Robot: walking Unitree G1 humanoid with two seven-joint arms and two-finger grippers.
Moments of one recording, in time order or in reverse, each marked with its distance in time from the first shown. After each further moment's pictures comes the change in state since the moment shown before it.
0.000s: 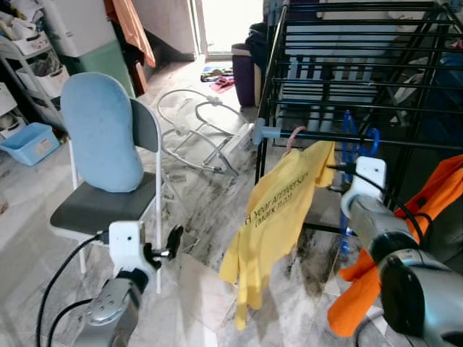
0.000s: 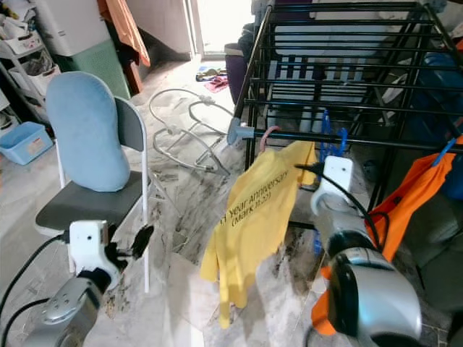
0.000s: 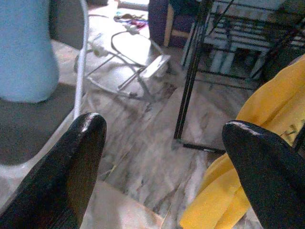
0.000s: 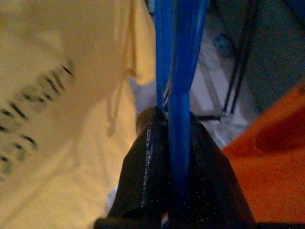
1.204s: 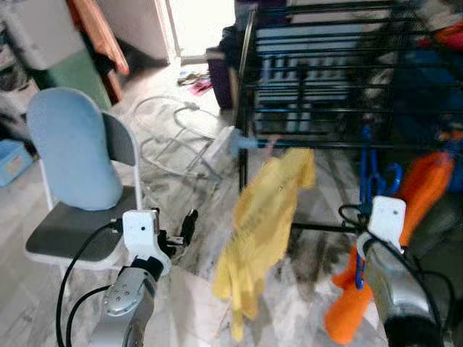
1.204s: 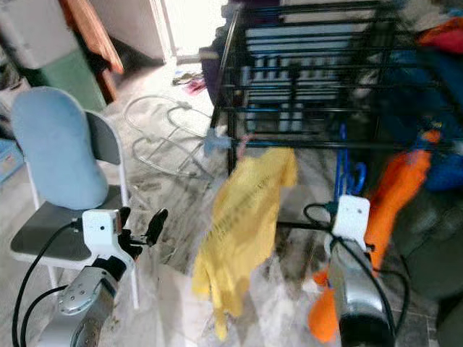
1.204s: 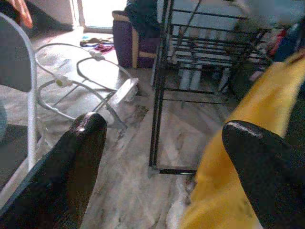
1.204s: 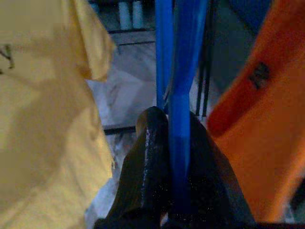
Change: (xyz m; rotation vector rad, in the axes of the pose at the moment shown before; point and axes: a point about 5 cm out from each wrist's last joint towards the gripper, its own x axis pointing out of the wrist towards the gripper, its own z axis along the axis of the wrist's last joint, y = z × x) left arm 0.011 -0.018 0.009 0.010 -0.101 -0.058; right arm -0.052 -0.020 -0.050 -0.028 -0.126 -0.011
